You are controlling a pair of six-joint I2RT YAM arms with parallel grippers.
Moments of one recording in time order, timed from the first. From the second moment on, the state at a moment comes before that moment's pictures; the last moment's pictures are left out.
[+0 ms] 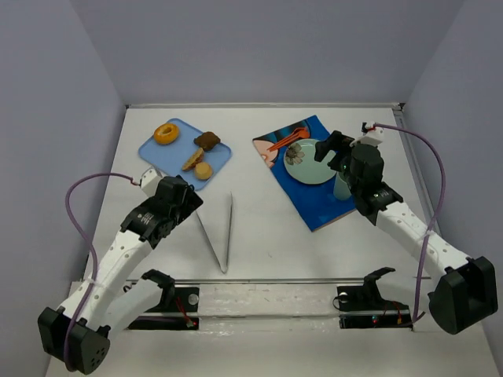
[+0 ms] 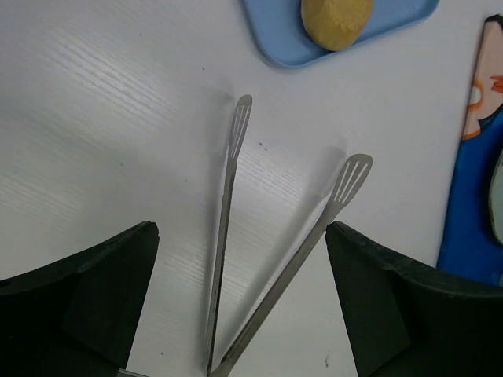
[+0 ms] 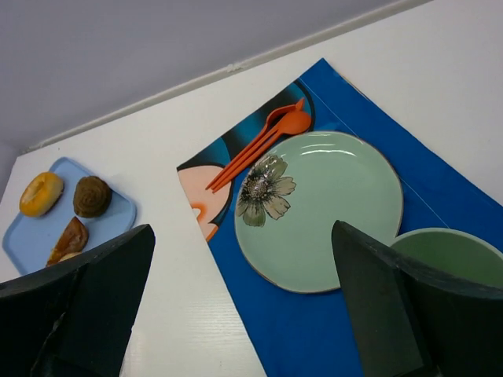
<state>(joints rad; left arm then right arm) -0.44 0.81 0.75 -0.77 -0.43 -1.01 0.39 1.11 0.81 0.13 0.33 0.51</state>
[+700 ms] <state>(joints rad) -0.85 1.17 0.67 -0.73 -0.24 -1.06 0.39 1.18 0.81 0.13 0.20 0.45</state>
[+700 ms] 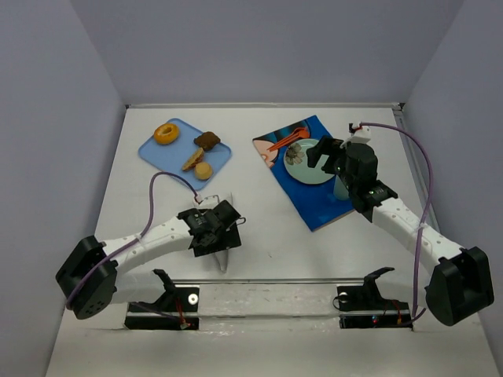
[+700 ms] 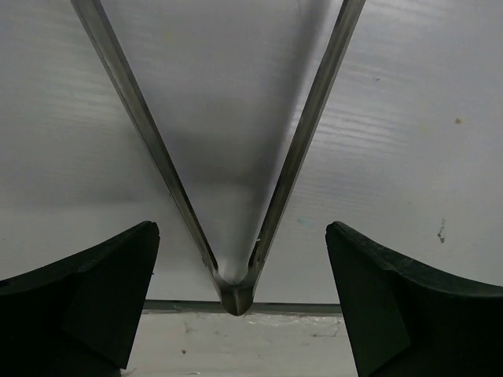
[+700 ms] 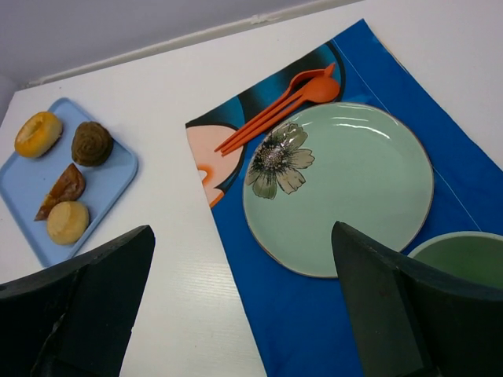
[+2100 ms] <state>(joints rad) -0.79 1.31 0.73 -0.68 -0.32 -1.01 0.39 1.18 0.81 0.14 0.16 0.39</state>
